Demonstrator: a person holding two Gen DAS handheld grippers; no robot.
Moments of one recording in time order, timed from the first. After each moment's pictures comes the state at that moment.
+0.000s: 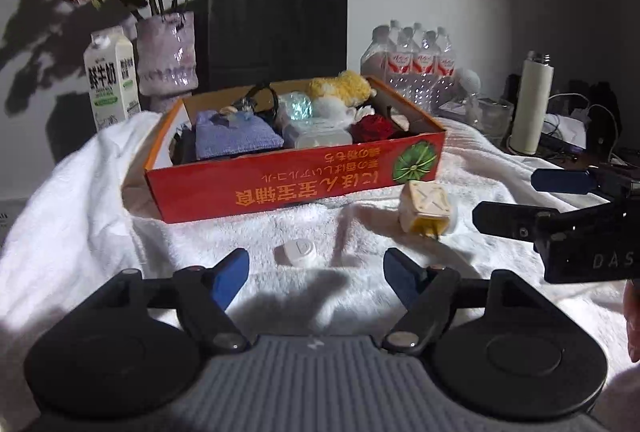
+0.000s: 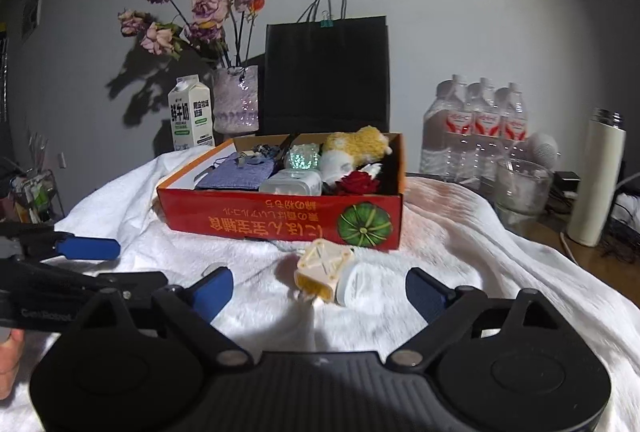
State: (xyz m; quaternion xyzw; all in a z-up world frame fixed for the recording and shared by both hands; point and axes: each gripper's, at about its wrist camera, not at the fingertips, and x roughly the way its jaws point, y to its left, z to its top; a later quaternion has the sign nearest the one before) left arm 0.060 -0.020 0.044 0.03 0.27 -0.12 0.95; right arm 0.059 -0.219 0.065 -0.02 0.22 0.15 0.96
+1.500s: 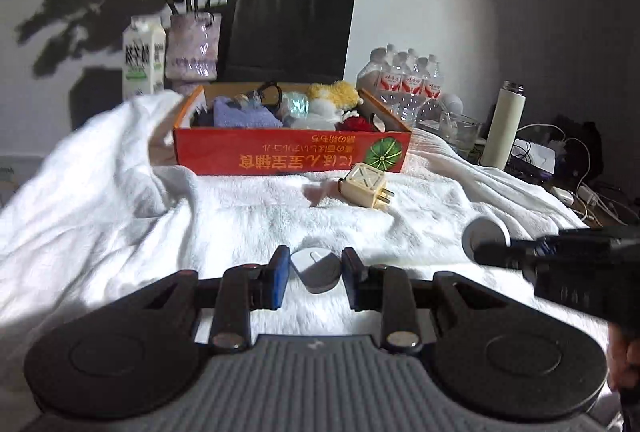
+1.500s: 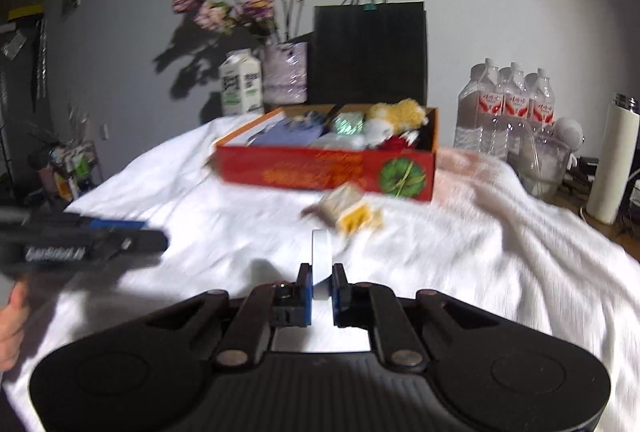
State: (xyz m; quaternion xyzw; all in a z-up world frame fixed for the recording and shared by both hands) left arm -0.066 -0.006 0.050 -0.03 0.24 -0.12 0.96; right arm -0.048 -0.228 0.054 -0.04 0.24 0.20 0.95
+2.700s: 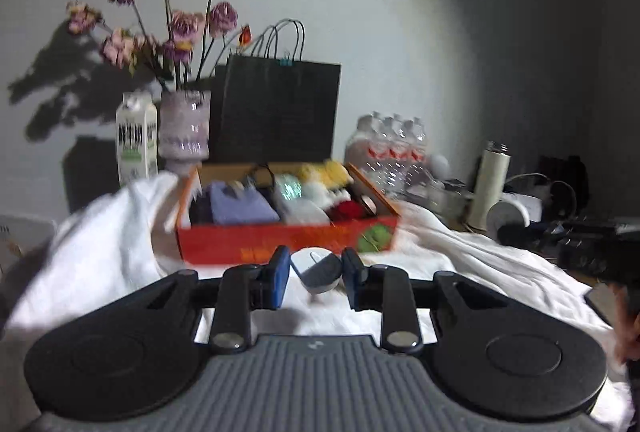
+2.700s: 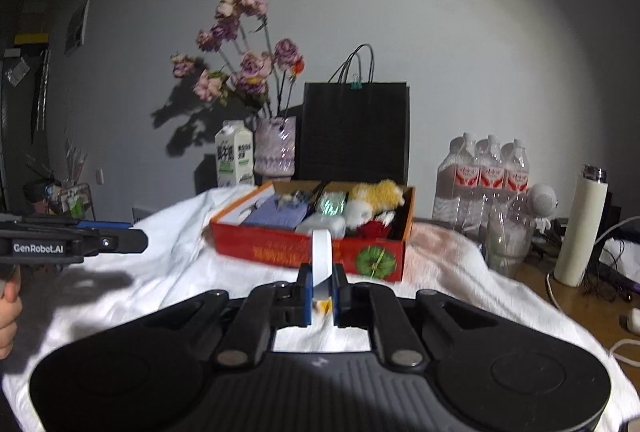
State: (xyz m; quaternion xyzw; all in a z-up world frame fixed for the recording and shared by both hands) left arm -0.037 0.016 0.121 -0.02 0.16 -0.14 0.98; right arm -0.029 -0.256 0.133 -0.02 0.15 0.19 0.97
